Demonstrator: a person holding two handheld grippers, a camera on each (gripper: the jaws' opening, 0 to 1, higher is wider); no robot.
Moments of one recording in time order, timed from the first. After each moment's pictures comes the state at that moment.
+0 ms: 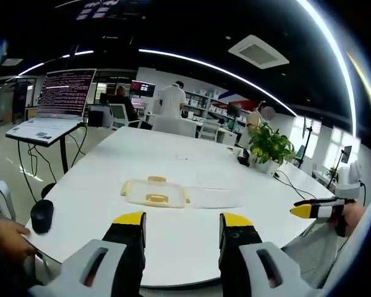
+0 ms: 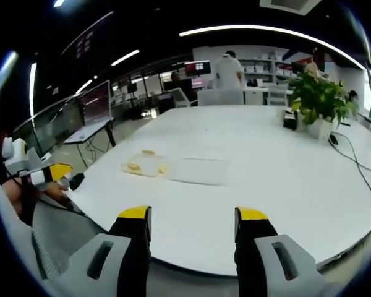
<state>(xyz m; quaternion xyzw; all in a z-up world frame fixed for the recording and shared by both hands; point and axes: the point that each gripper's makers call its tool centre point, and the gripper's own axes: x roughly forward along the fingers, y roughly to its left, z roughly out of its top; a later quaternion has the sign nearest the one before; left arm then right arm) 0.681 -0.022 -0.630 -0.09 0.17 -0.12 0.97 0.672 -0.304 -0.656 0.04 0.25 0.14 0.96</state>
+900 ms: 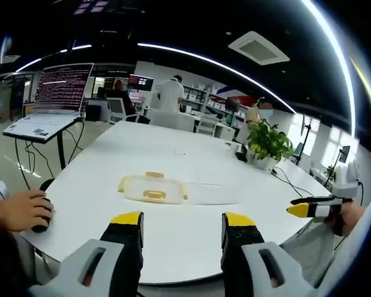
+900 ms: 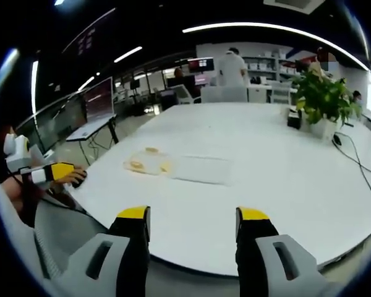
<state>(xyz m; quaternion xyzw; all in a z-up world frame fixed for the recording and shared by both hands) 0.685 -0.024 -0.628 -0.08 0.19 -0.13 0.97 0.678 -0.298 -0.654 0.04 0.27 0.15 0.95</state>
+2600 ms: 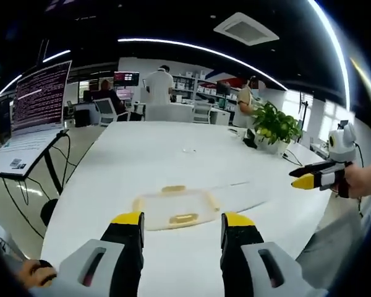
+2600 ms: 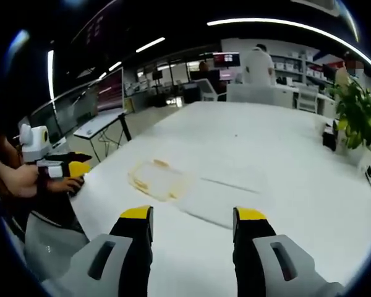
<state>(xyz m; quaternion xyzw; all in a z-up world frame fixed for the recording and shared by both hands) 0.798 0.007 -0.647 -0.01 0.22 -0.17 0.96 0.798 -0.242 -0.654 0.01 0.28 0.24 0.93</state>
